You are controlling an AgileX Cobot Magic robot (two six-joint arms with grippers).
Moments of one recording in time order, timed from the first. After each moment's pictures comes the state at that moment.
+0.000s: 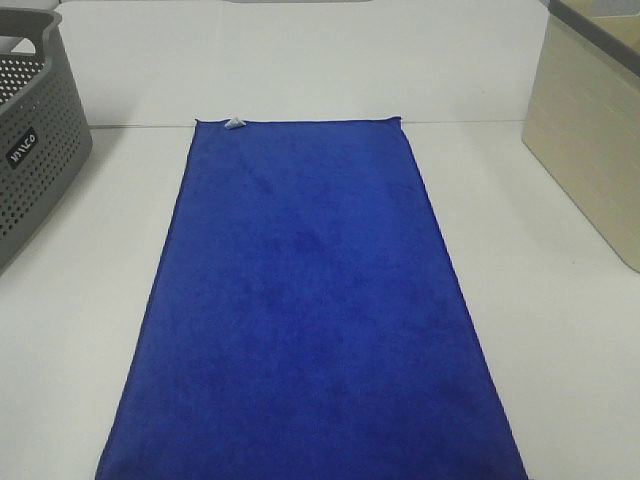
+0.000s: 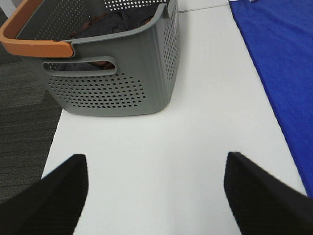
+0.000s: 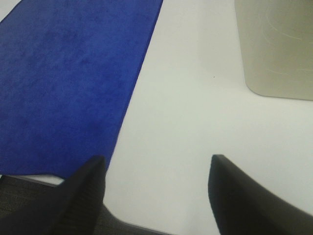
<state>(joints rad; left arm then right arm) 0.05 0.00 -0.52 0.07 1.08 0.09 0.08 0.00 -0.48 0.15 1.10 -0.13</state>
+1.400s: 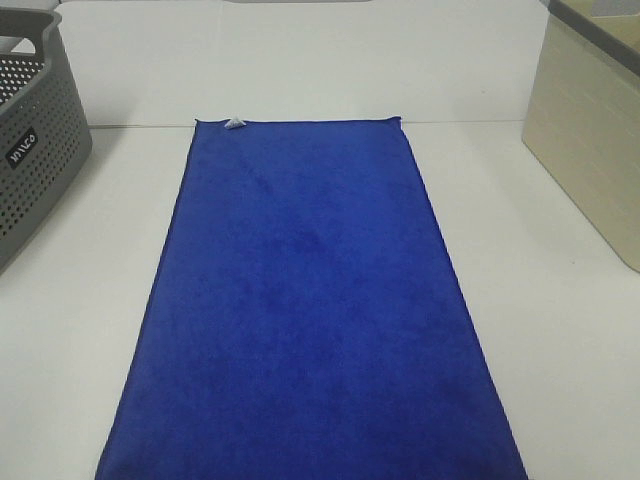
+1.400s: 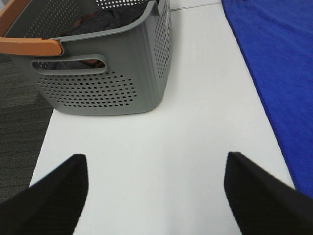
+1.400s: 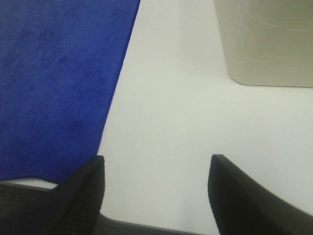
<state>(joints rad) 0.10 -0.01 -0.52 0.00 1.08 0.14 -0.01 0.00 -0.46 0.15 1.10 -0.14</state>
